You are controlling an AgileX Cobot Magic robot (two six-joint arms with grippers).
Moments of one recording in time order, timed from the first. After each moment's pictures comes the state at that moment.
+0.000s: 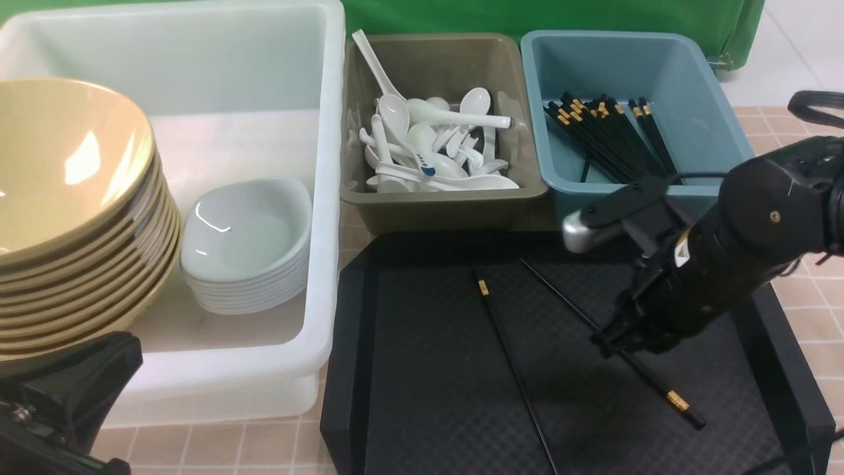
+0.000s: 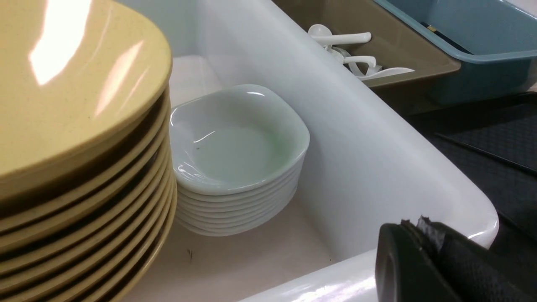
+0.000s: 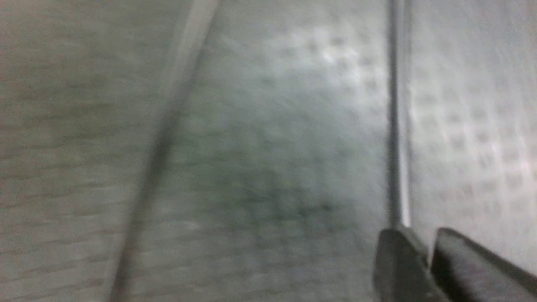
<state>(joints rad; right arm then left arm) 0.41 1.65 -1.00 0.04 0.72 -0.09 -0.11 0.35 -0.33 -0.57 0.45 0.56</state>
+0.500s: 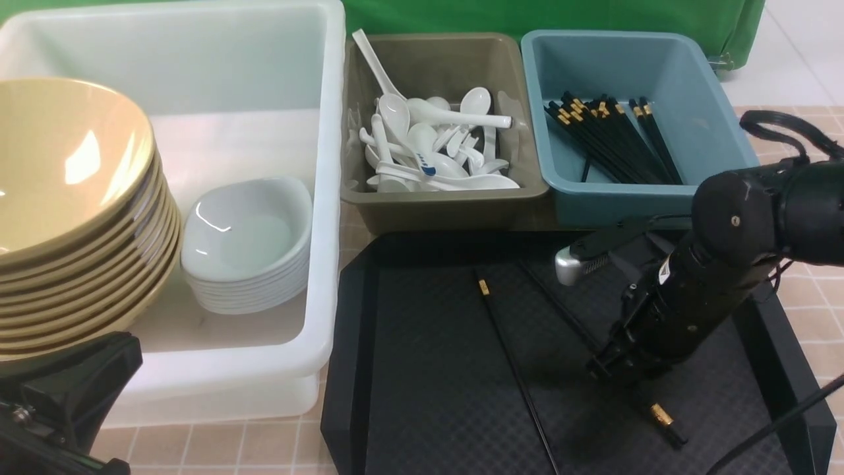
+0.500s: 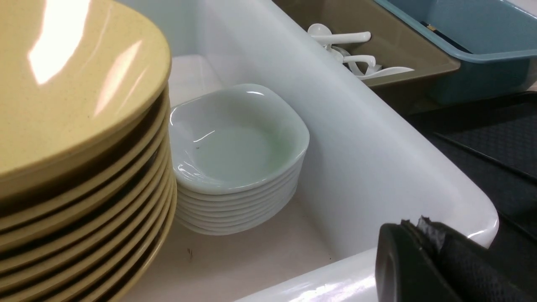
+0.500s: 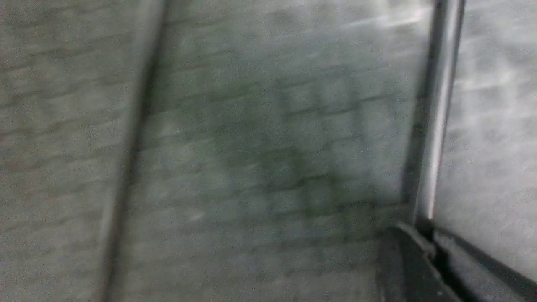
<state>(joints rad) 0.39 1.73 -1.01 0.15 0.76 -0.23 -0.11 0.35 -0.33 -0.57 0.45 0.56</state>
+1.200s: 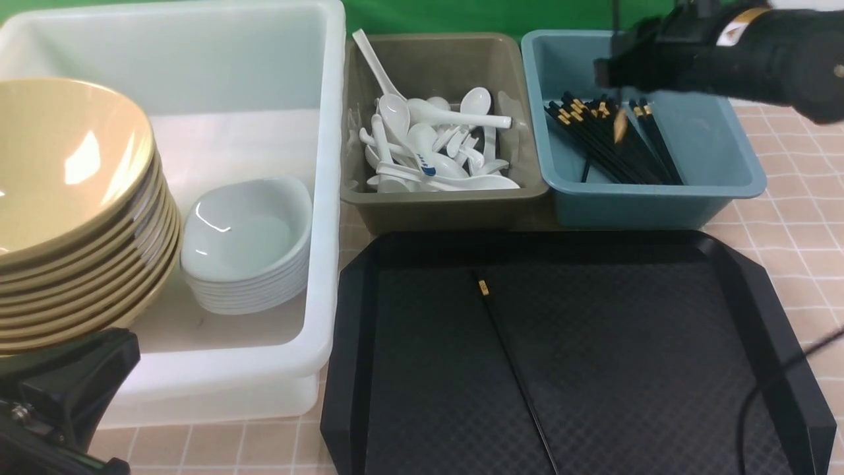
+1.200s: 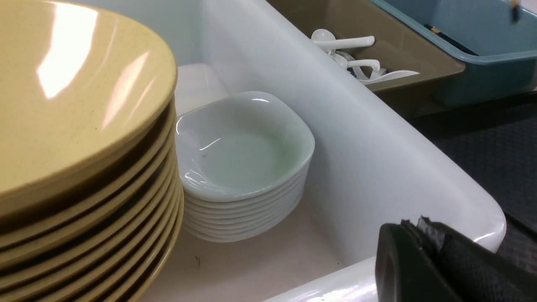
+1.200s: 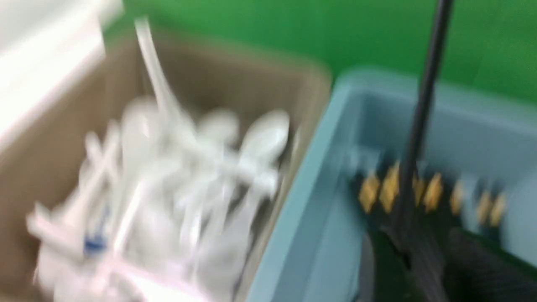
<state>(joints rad) 0.27 1.70 -1.31 0.13 0.26 -0.11 -0.11 0.35 -0.33 -0.57 0.45 0.59</state>
